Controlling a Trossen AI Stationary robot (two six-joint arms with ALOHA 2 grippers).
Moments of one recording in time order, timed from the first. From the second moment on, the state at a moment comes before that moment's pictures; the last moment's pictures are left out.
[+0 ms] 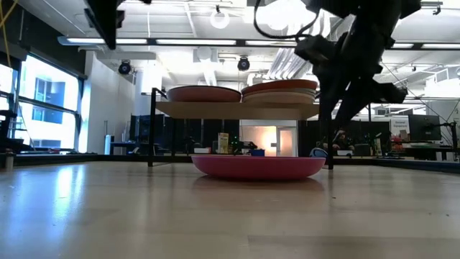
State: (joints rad) left arm -0.15 1.34 1.32 -1.30 -0.12 -0.59; right arm 0.13 1.42 0.88 -0.59 0.15 1.32
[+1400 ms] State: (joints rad) left arm -0.17 1.32 1.21 -0.96 -0.14 -0.63; right arm 0.09 1.68 0.88 -0.43 0.15 1.34
